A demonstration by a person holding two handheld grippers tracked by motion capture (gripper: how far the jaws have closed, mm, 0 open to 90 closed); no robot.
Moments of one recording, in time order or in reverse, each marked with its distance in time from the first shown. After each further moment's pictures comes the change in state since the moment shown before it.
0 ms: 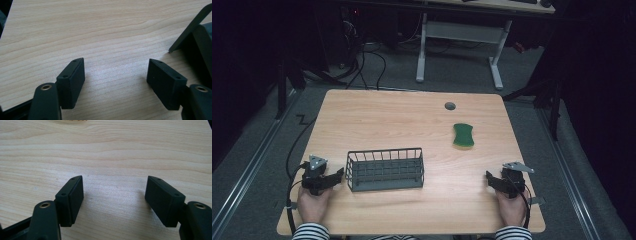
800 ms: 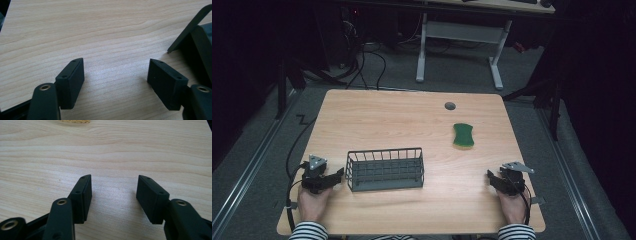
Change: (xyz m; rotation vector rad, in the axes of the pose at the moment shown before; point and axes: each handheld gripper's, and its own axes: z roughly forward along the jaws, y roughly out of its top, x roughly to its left) left arm 0.002 0.000 0.000 -0.004 -0.015 -0.013; right arm 0.001 0.000 -0.001 -0.015 0.006 -0.009
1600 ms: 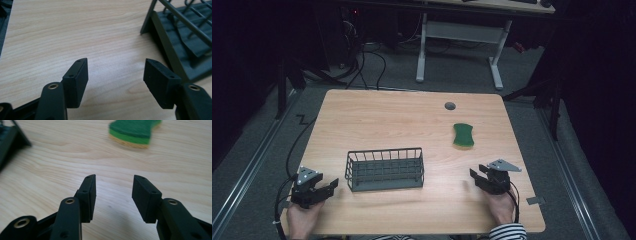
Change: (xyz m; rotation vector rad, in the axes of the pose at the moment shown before) left arm -0.006 -0.019 -0.047 -0.016 -0.060 0.015; right arm 0.049 0.019 -0.012 -0.074 0.213 -0.107
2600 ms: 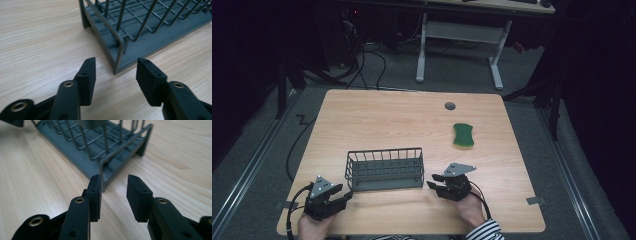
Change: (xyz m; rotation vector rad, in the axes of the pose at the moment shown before) left arm -0.051 -0.005 -0.013 0.016 -0.157 0.087; right arm 0.105 0.028 0.028 0.055 0.379 -0.259
